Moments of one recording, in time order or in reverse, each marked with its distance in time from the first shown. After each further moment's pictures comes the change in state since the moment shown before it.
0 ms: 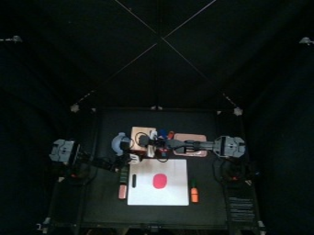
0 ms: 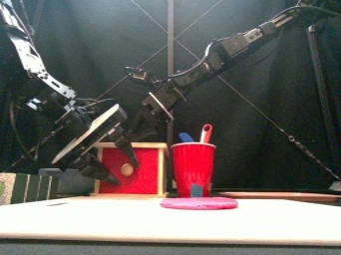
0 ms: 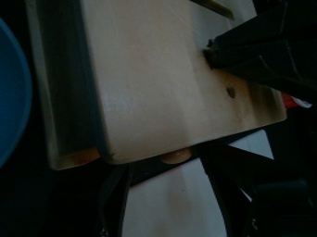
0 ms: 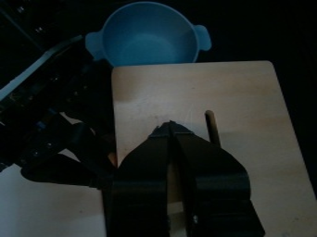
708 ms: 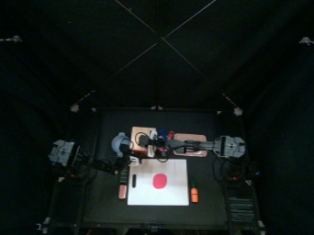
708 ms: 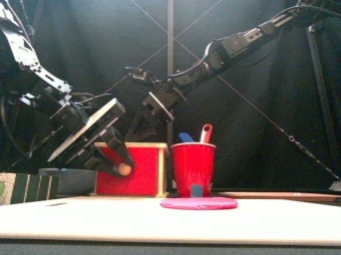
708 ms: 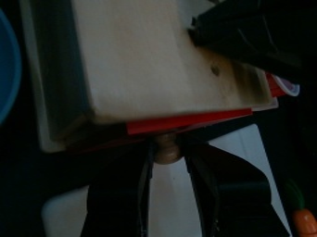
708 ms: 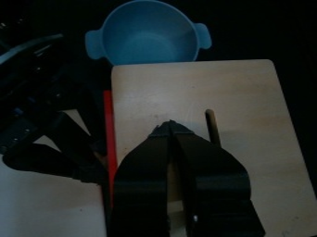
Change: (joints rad) left arm -0.138 0.000 -0.005 -0.084 -0.038 -0.002; right arm 0.002 -0.003 -0.003 0.000 0.020 0.000
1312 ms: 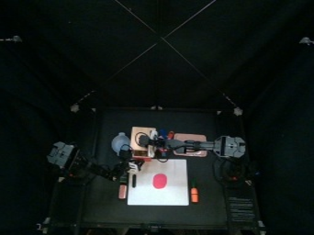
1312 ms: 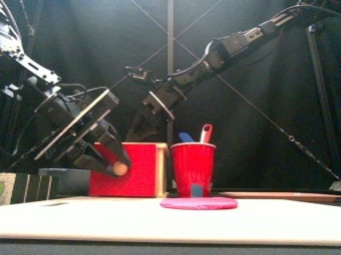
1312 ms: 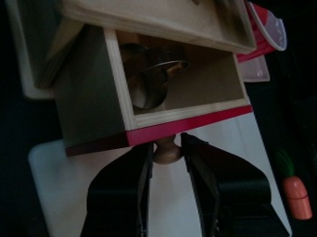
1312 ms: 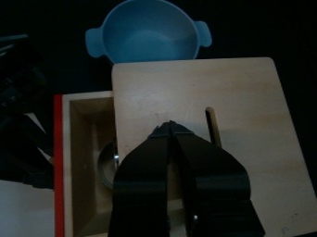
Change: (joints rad) left arm -0.124 0.000 -0.003 -0.071 -0.006 0.002; right arm 0.002 -0.002 -0.002 0.005 0.008 0.000
